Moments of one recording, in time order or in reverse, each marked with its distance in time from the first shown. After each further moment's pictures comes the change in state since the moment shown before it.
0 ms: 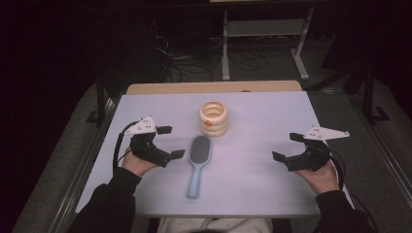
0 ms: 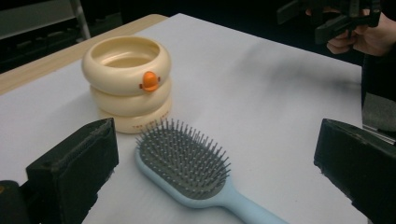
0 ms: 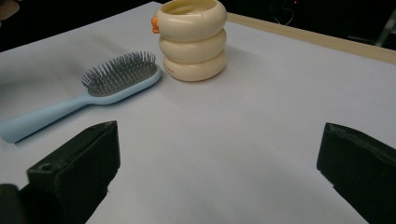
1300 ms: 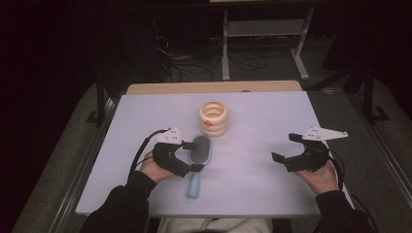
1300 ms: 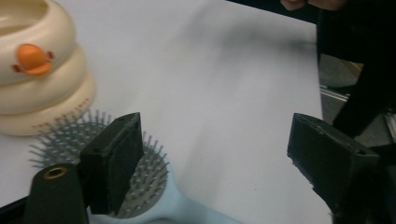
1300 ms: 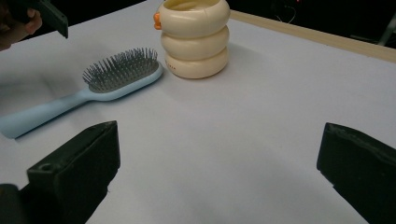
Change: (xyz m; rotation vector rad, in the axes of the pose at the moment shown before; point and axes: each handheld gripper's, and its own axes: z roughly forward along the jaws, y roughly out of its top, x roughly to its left) left arm -0.023 -0.005 0.049 0.136 -0.197 0.054; right arm 0.001 0.000 0.002 0.011 0.004 -0.009
